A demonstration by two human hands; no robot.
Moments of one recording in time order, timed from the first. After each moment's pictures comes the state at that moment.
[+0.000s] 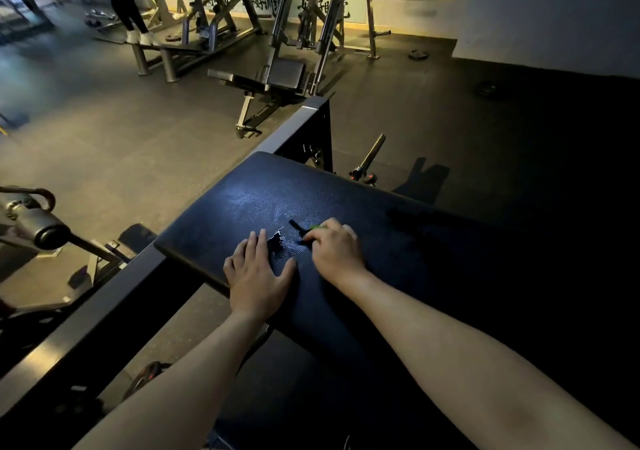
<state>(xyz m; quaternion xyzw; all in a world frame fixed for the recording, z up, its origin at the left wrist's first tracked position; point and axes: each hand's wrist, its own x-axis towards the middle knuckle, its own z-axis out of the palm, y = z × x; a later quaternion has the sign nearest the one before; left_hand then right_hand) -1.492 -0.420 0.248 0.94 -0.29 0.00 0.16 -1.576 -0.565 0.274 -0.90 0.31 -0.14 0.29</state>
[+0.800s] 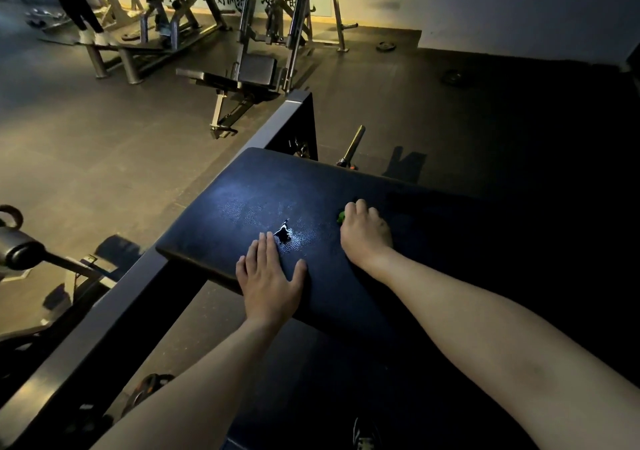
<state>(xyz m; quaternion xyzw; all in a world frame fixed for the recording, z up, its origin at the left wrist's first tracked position) -1.497 -0.397 0.237 0.92 -0.34 0.01 0.18 -1.589 -0.573 0.278 -0.91 0.39 -0.08 0.07</state>
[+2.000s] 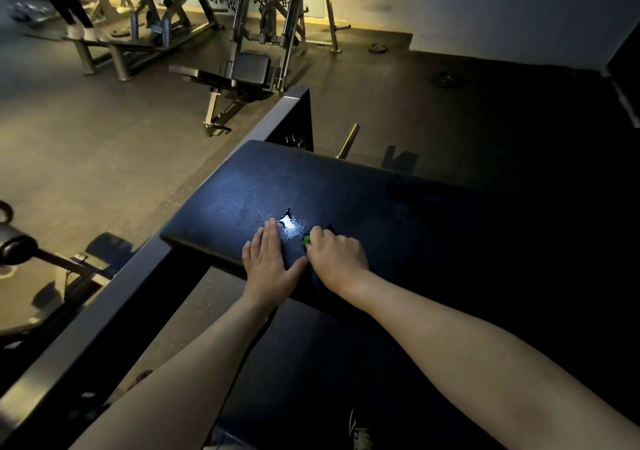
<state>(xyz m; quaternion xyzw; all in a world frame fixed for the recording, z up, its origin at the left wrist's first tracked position) -1.482 -0.378 0.239 0.87 -0.41 -0.07 0.25 -1.590 -0.485 0.277 -0.95 0.30 -0.04 0.04</state>
